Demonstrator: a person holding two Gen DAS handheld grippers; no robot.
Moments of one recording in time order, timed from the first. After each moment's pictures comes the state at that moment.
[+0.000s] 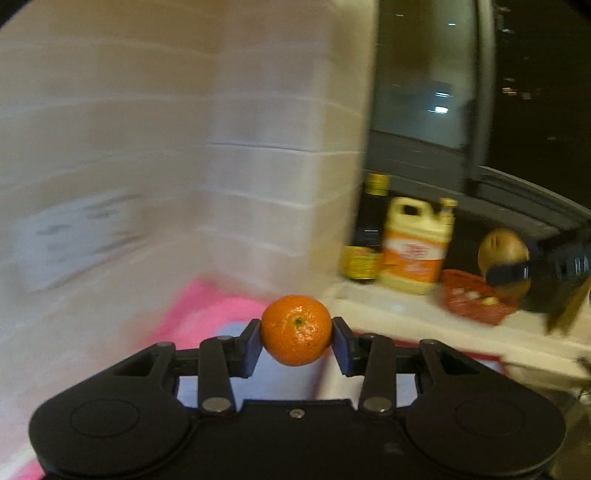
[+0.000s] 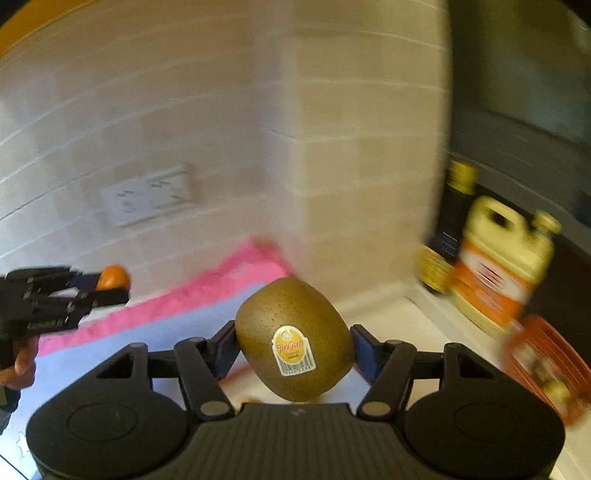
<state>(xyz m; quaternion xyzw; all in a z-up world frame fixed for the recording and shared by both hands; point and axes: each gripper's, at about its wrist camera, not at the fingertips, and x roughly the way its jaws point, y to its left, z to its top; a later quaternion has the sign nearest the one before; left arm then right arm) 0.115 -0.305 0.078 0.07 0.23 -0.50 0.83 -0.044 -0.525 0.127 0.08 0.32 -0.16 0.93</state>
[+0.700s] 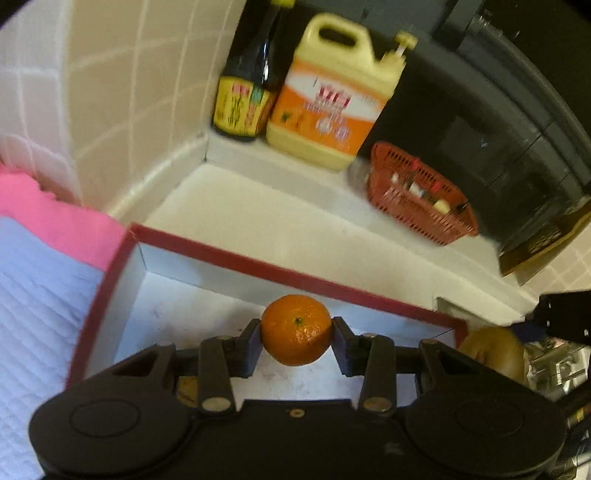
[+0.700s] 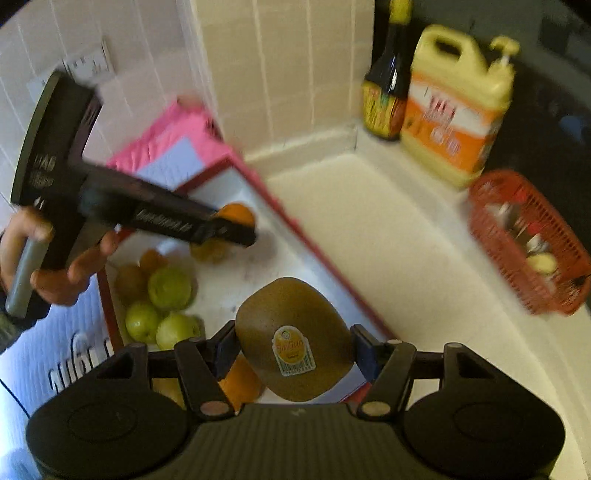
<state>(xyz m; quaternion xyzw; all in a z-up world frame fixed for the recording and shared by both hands) 0.097 -0.520 -0.059 0.12 0.45 -0.57 0.68 -0.095 -0.588 -0.003 0.11 0.48 -0.18 0.85</state>
